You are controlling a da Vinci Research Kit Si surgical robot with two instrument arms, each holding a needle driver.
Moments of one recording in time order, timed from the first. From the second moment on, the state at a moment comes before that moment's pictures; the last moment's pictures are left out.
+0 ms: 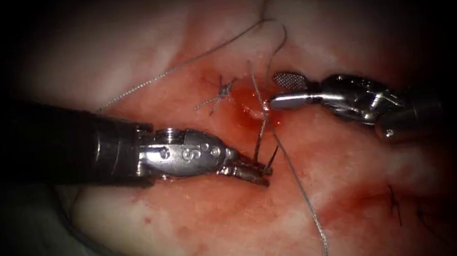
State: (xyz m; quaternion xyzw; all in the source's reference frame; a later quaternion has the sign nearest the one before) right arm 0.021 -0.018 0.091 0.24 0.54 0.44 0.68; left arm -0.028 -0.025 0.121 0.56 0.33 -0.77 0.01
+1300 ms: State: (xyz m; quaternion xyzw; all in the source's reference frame) right arm 0.021 -0.019 0.086 0.24 0.56 0.36 0.70; left arm -0.023 -0.017 0.104 0.63 0.05 -0.77 0.10
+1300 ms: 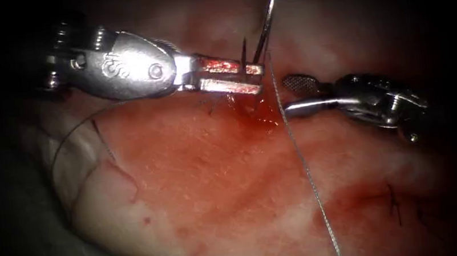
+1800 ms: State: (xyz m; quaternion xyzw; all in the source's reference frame) right arm 0.027 -0.020 0.087 0.16 0.53 0.30 0.78; left arm -0.021 -0.017 0.104 0.62 0.05 -0.77 0.11
